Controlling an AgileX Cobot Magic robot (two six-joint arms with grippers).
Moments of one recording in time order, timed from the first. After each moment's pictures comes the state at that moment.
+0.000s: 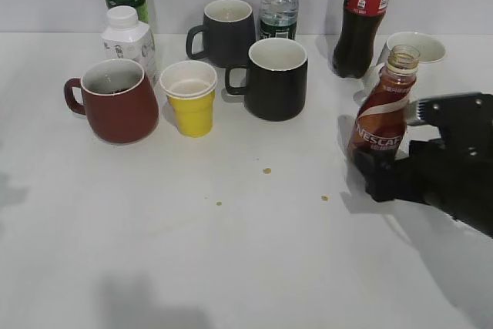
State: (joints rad) left arm -0.16 0.96 -0.75 0.01 0.82 -0.17; right arm 0.43 1.66 -0.32 0.17 -0.77 -0.01
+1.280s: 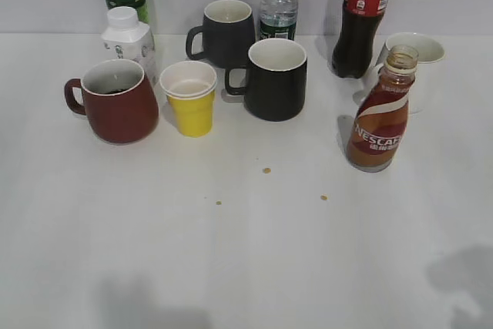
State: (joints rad) left arm -0.16 0.24 -0.53 0.01 1.09 0.00; right arm 0.43 0.38 -0.55 0.02 1.08 -0.01
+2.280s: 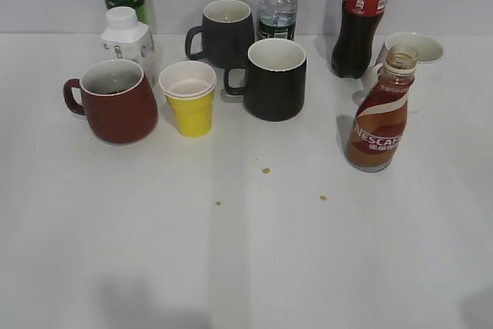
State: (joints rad) left arm -0.15 0.23 -0.52 0.01 1.07 0.01; right arm 0.40 0.12 -0.51 0.01 1.04 0.00
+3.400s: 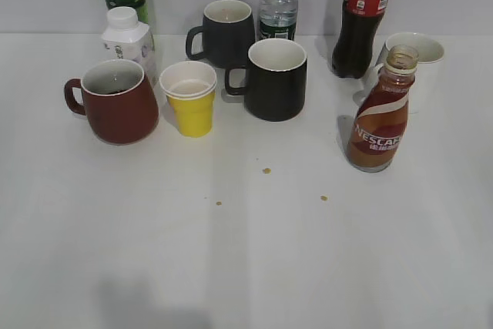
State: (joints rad) left arm -0.04 -0.01 -0.52 0.01 1.07 0.01; right arm 0.06 -0.01 -0.50 0.01 1.04 0.00
